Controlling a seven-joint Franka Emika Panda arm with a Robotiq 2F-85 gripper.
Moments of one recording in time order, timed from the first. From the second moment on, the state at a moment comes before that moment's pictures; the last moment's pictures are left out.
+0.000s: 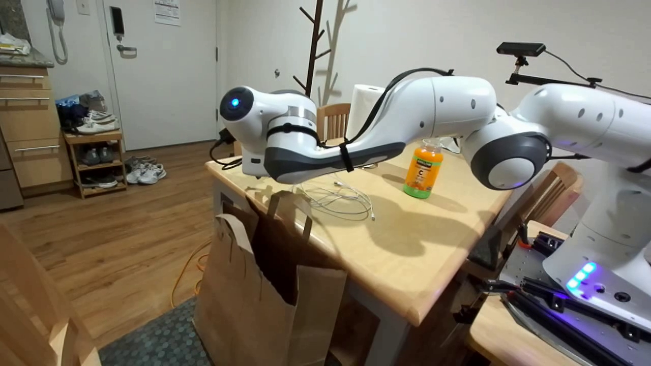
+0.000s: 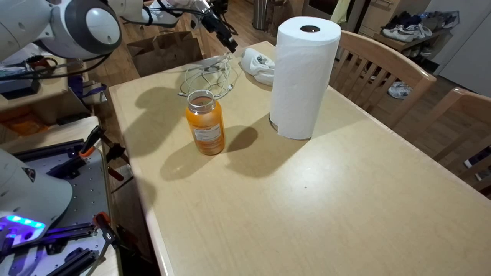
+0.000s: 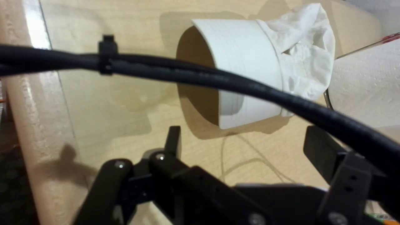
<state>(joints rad) 0.73 1.47 -0.28 -0.38 -0.61 1.65 -2.22</state>
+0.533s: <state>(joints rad) 0.73 1.47 -0.31 -0.42 -0.74 1.66 -2.22</state>
